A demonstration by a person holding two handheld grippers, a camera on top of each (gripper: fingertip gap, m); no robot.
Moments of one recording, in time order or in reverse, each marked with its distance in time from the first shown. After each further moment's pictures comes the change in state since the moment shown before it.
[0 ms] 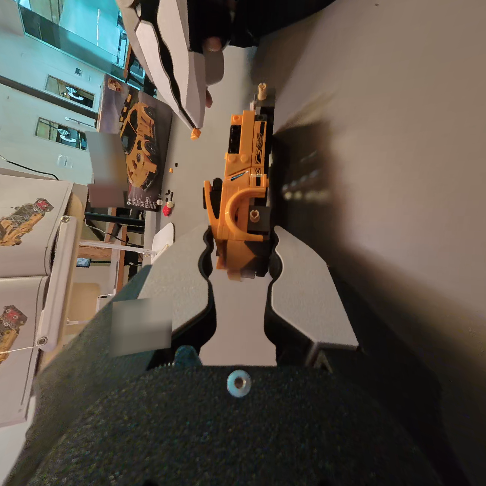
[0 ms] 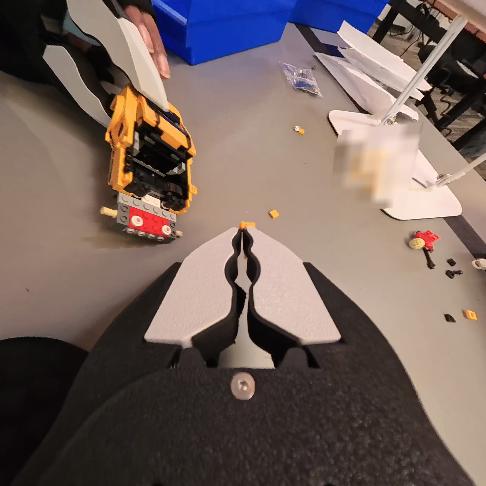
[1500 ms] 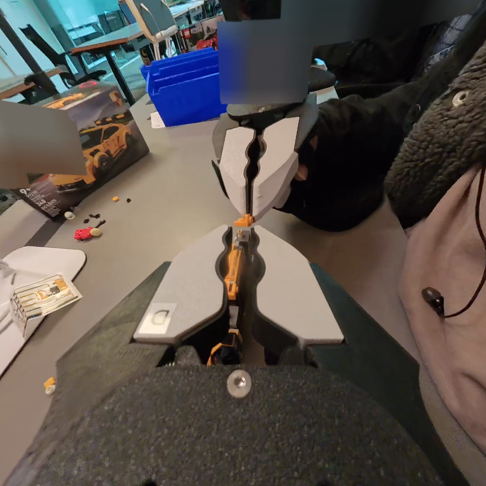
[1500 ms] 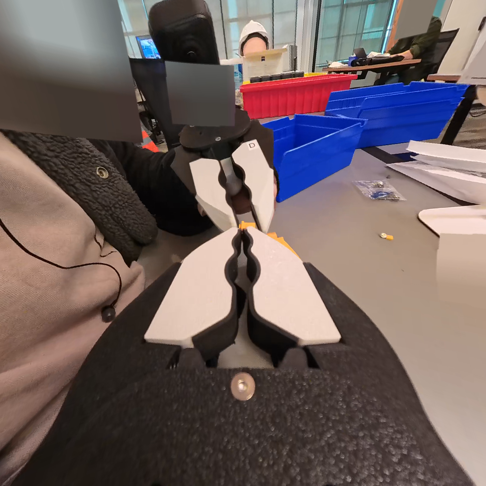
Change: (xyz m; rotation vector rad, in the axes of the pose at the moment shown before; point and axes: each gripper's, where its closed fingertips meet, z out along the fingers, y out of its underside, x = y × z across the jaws) left arm -0.064 -0.071 -0.004 0.336 0.251 -0.765; right arm -0.055 -0.106 -0.003 0.410 -0.314 0.253
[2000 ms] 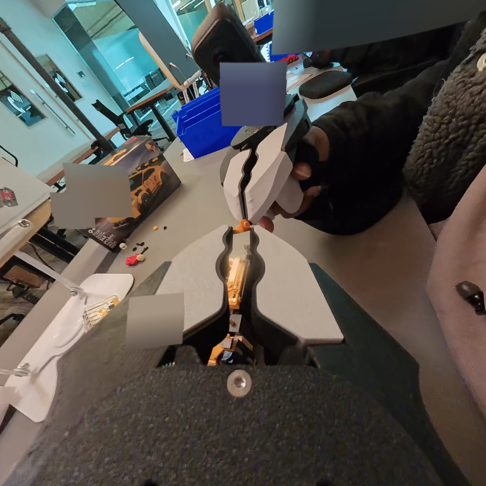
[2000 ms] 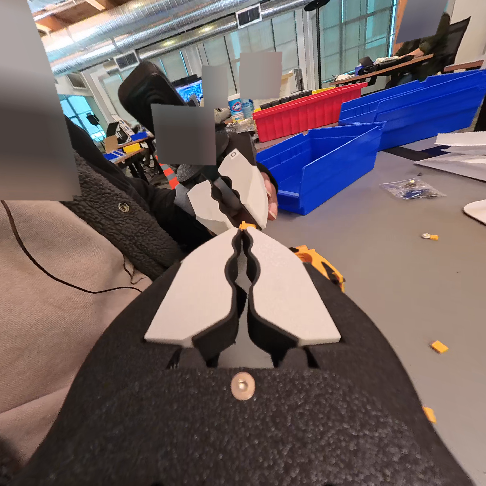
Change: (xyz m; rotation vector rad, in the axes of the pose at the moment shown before) left arm 0.016 -0.019 -0.013 0.058 -0.127 0.205; right arm -0.016 -0.014 0.006 0.094 -0.050 0.158
